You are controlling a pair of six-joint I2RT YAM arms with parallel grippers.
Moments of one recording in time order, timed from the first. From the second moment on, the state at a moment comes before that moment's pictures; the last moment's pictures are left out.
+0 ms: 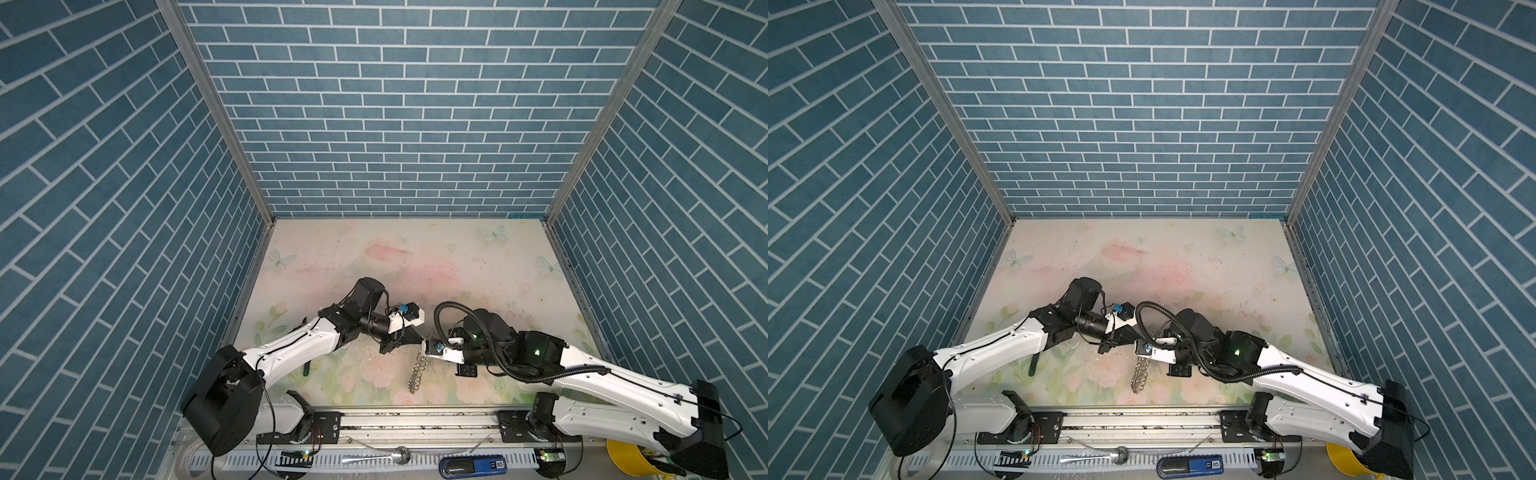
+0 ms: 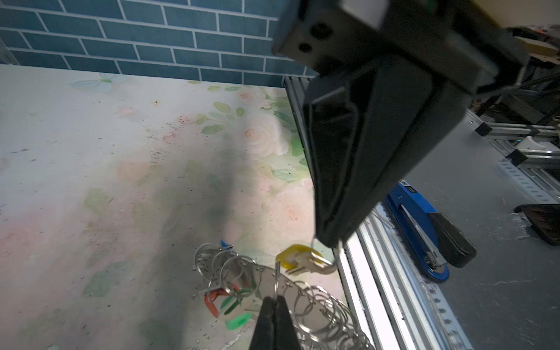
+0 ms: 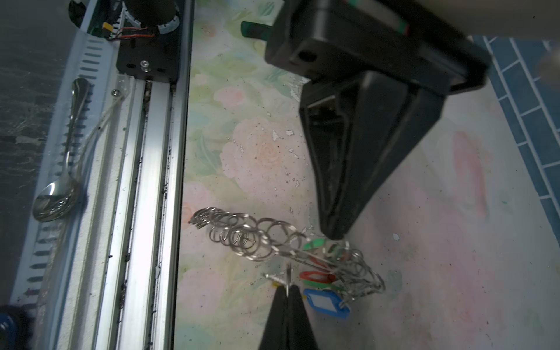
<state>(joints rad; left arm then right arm) -0.67 1.32 0.72 -0.13 0.92 0.49 1.14 0.97 0.78 -0.58 -0.15 -0.52</state>
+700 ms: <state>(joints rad) -0.72 1.22 0.59 0.10 0.66 0.31 0.97 0.81 0.66 -0.36 -0.17 -0.13</state>
